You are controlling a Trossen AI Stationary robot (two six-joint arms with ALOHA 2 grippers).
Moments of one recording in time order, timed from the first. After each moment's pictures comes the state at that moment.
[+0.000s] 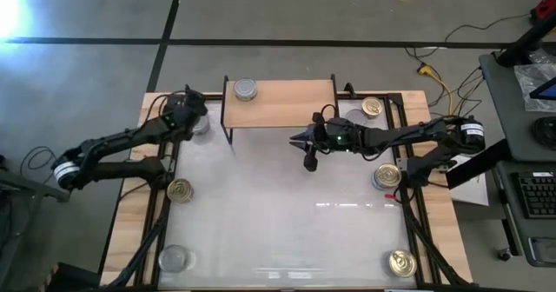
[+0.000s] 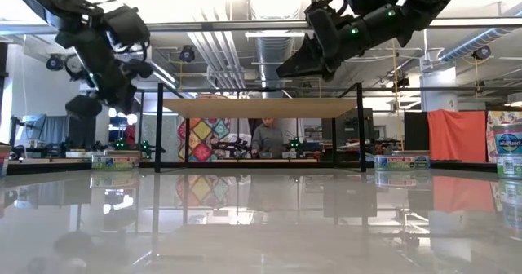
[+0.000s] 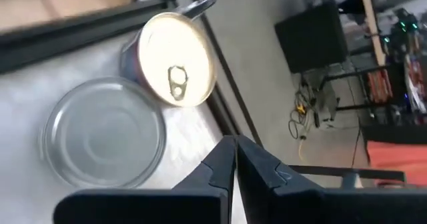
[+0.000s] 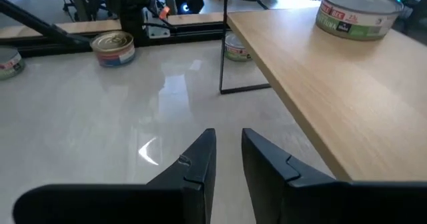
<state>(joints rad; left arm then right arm) 0.66 1.00 0.54 -0.38 -0.72 -1.80 -0.19 1.47 0.78 0.35 0.02 0.01</state>
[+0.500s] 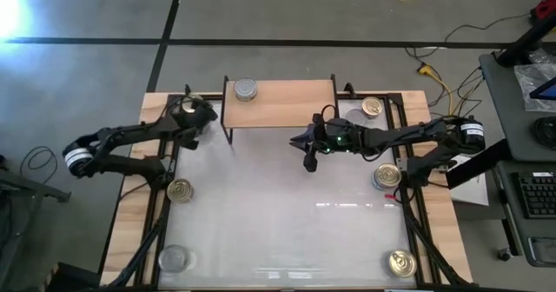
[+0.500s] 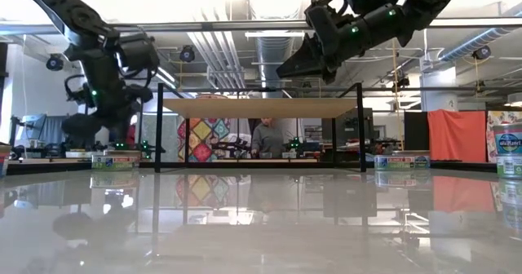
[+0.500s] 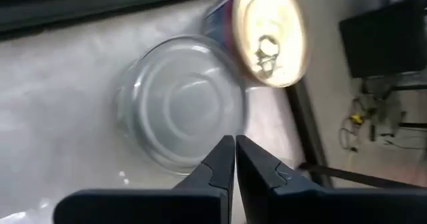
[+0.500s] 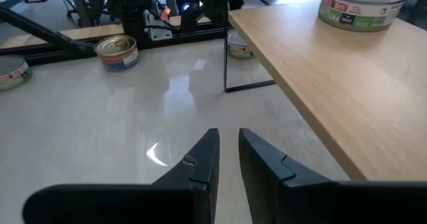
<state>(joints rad) 0.66 1.19 0.54 -0.46 -0.62 -2.02 -0.18 1.47 0.78 0.34 0.01 0.05</state>
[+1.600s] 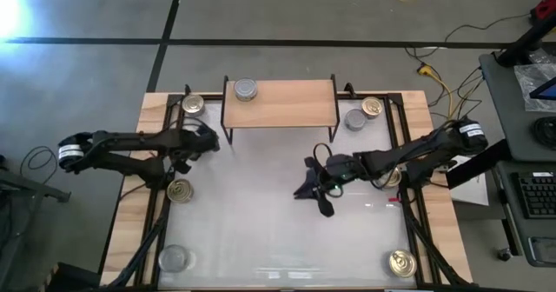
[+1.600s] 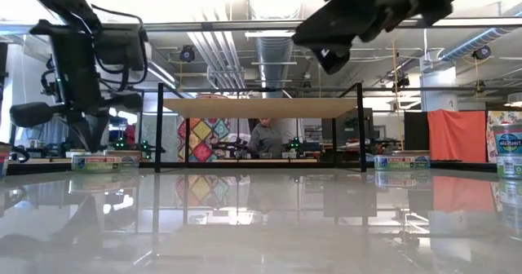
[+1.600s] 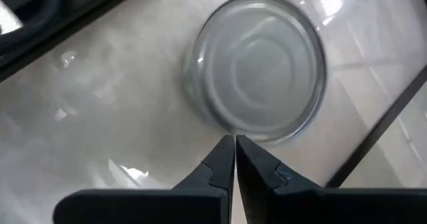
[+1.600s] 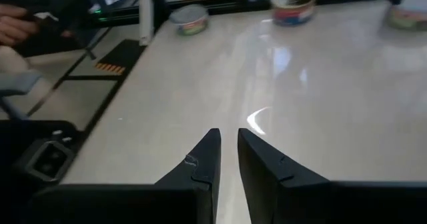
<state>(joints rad) 0.28 1.11 0.54 -0.87 -0.44 -2.20 0.16 1.47 0.78 0.27 -0.17 0.17</state>
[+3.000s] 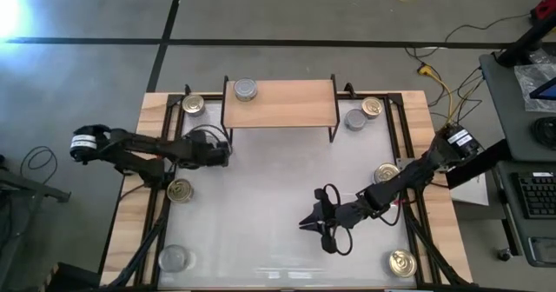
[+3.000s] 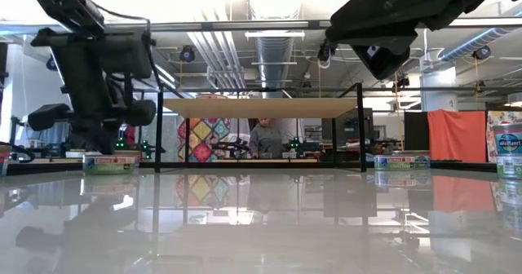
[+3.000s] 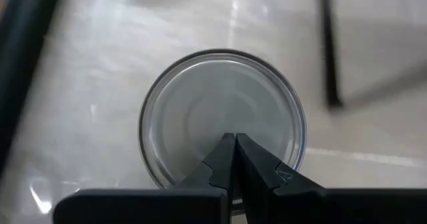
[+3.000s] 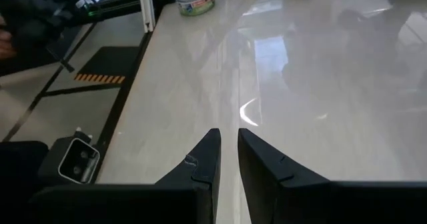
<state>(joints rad) 0.07 1.30 0.53 -0.71 -0.57 -1.58 0.50 1.61 0.78 0.36 0.26 0.41</state>
